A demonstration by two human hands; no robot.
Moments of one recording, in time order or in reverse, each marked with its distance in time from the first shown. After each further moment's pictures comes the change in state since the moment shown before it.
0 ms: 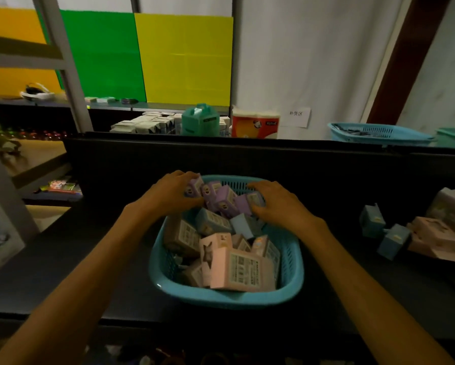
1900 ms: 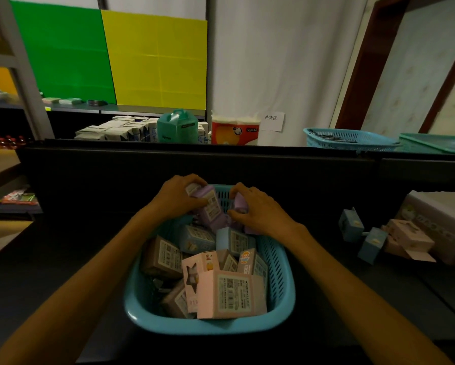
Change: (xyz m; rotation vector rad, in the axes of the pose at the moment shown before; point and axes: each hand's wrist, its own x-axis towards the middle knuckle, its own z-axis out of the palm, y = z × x) left_hand 0.051 0.018 0.032 -0.362 0.042 0.148; right_hand 0.017 0.009 0.010 0.058 0.065 0.017
